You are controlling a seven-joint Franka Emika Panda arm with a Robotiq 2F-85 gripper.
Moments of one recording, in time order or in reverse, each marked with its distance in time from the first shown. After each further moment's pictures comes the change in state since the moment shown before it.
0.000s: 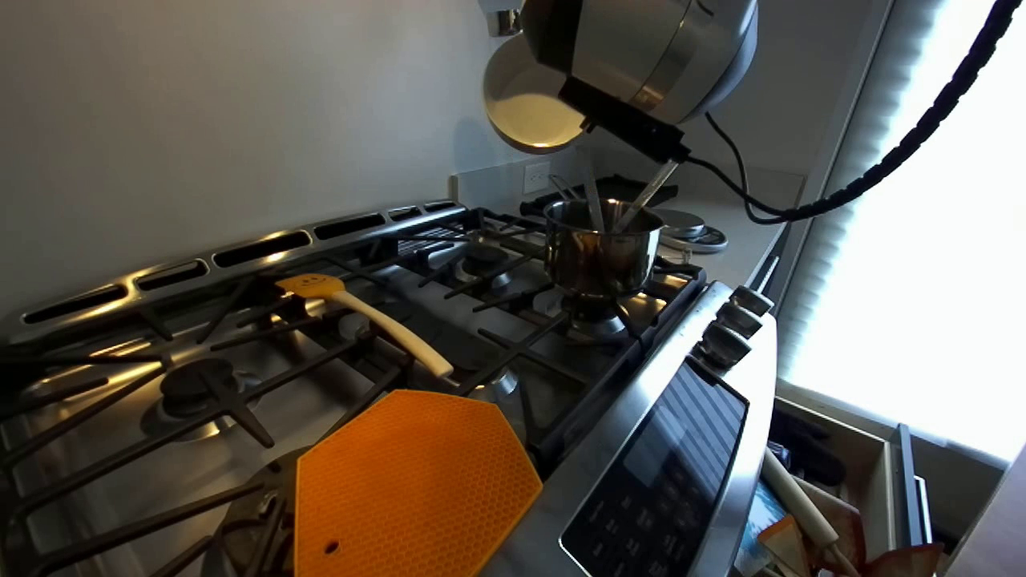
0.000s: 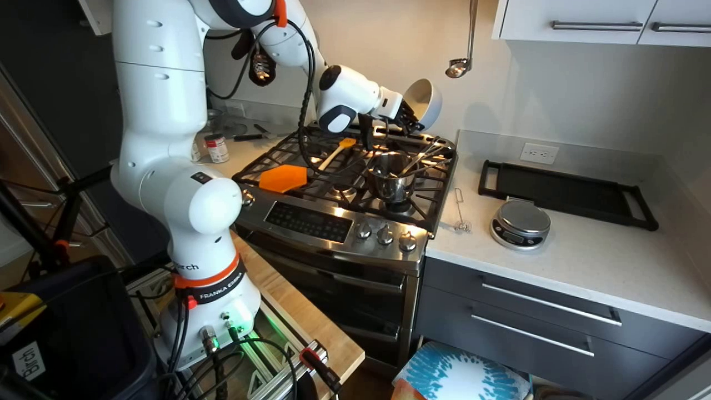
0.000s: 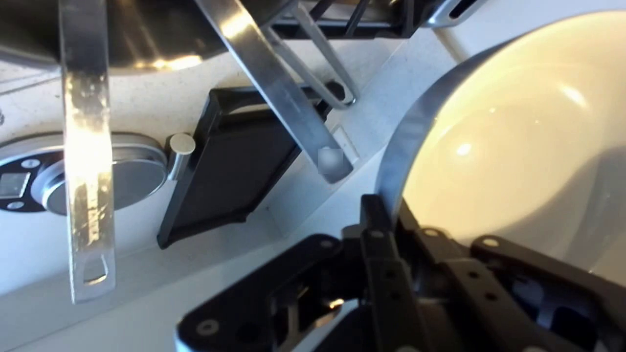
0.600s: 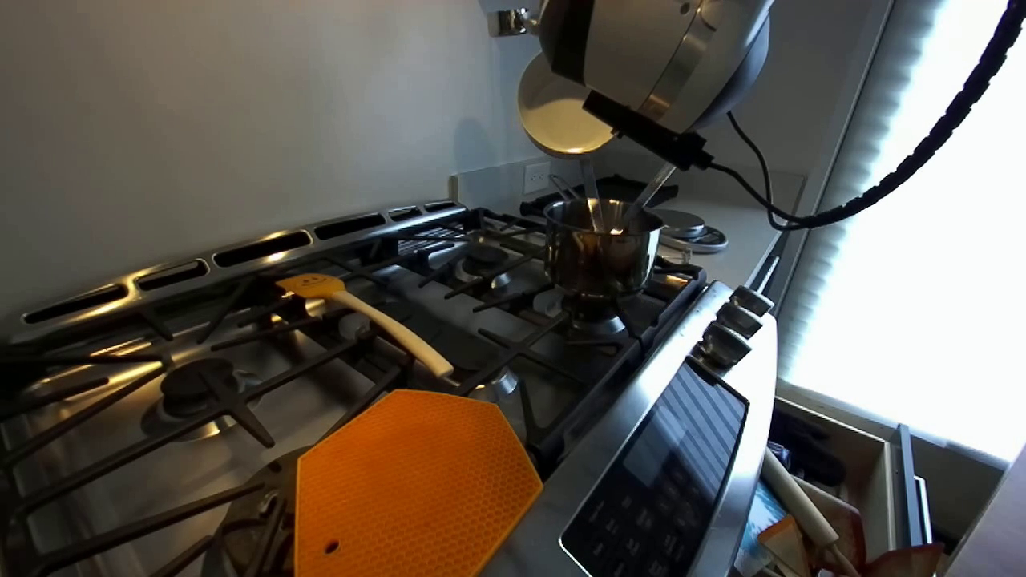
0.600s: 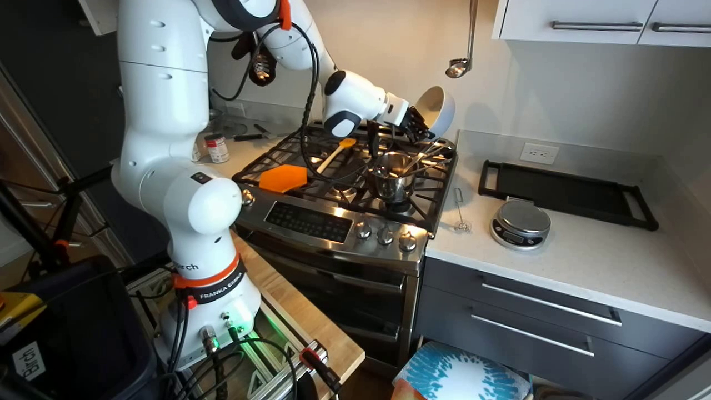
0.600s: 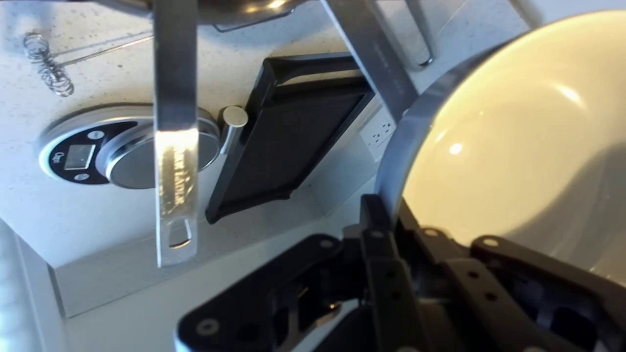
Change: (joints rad) arm -0.011 0.025 -0.039 0.004 0.074 0.027 -0.039
